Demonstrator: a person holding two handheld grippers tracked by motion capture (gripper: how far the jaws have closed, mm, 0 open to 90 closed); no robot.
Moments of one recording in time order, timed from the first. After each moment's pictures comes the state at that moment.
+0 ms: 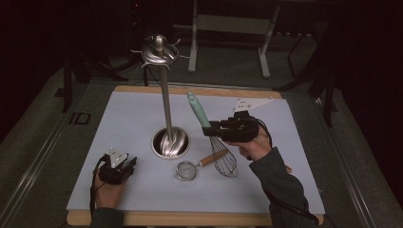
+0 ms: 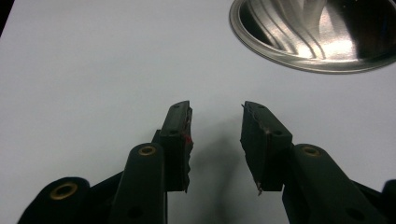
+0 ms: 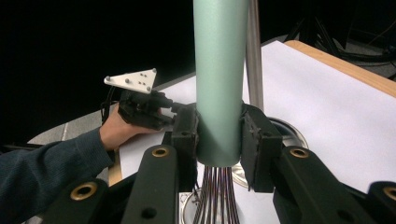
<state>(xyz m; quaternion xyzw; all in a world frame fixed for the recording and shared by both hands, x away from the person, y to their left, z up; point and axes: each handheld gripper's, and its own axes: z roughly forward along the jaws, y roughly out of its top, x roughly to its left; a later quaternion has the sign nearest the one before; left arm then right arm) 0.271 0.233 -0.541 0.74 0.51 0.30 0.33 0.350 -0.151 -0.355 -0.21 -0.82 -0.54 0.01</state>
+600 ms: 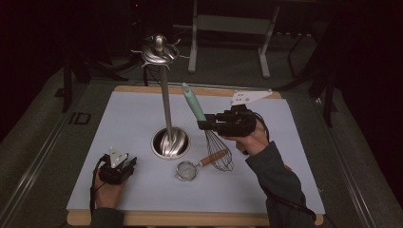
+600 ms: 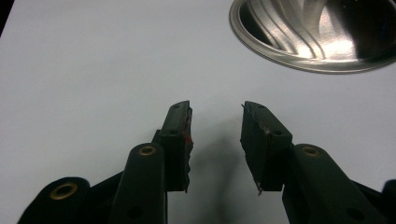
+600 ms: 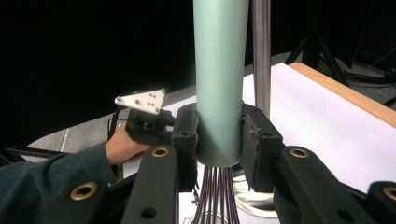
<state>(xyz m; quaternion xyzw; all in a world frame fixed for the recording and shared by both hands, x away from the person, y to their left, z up) 0.271 0.233 -0.541 0.74 0.51 0.30 0.33 0.350 -0.140 -0.333 -0.19 -0.81 -0.56 0.00</state>
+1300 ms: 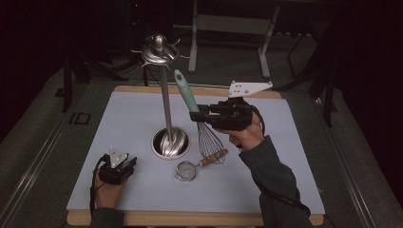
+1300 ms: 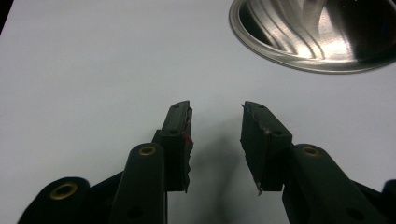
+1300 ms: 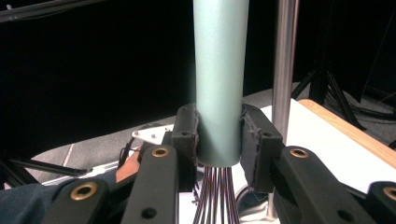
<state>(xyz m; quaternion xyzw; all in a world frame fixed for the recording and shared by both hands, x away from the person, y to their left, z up) 0.271 0.233 -0.541 0.74 0.51 0.29 0.33 0.345 -0.123 -0.305 -0.15 -0.79 -0.60 -0.01</state>
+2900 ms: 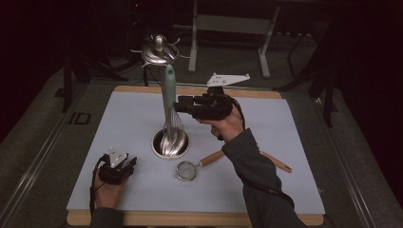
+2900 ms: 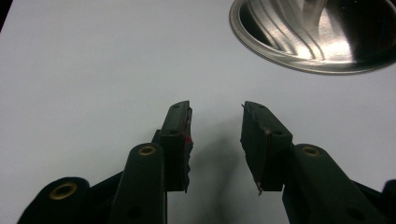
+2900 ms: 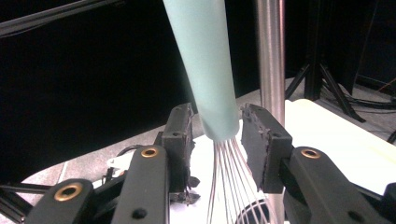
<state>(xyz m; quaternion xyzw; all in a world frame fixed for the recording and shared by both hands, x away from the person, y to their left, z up) 0.271 0.234 -0.541 0.74 0.51 0.29 0.33 0.373 -0.082 -0.315 -0.19 -0.78 -0.60 0.00</state>
